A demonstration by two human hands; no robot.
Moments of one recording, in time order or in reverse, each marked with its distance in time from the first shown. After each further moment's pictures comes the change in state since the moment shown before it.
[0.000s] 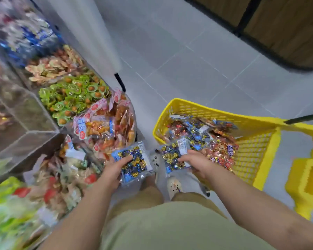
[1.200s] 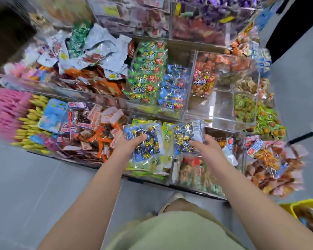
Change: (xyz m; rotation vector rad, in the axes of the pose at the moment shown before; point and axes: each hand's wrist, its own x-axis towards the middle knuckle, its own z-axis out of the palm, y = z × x) left_hand -0.114 -0.081 -0.457 -0.612 0.530 0.387; right_hand -0.125 -0.021 0.504 -0.658 -0.312 -0.689
